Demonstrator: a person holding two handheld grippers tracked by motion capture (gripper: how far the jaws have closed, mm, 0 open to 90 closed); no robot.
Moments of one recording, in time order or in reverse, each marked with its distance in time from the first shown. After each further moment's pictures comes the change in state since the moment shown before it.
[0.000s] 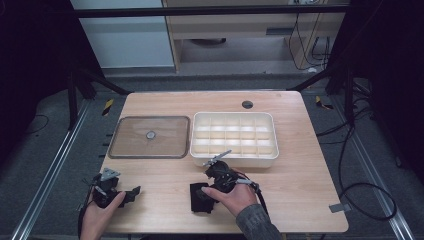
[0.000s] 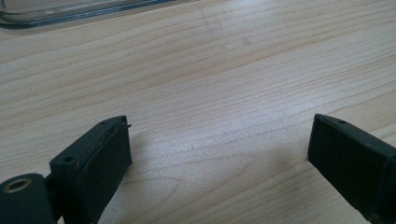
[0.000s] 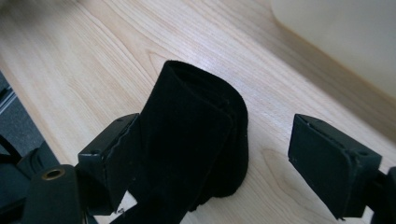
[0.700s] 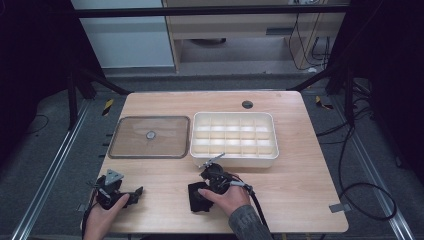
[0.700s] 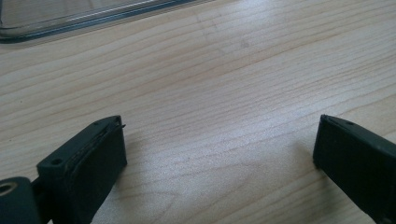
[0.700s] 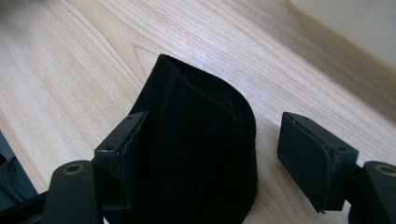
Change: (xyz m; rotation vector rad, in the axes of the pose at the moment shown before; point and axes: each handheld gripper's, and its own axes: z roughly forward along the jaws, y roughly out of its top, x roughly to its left) left arm -0.005 -0.007 0.009 -0.053 0.033 0.054; right arm -0.001 -0.001 0.029 0.029 -0.007 0.008
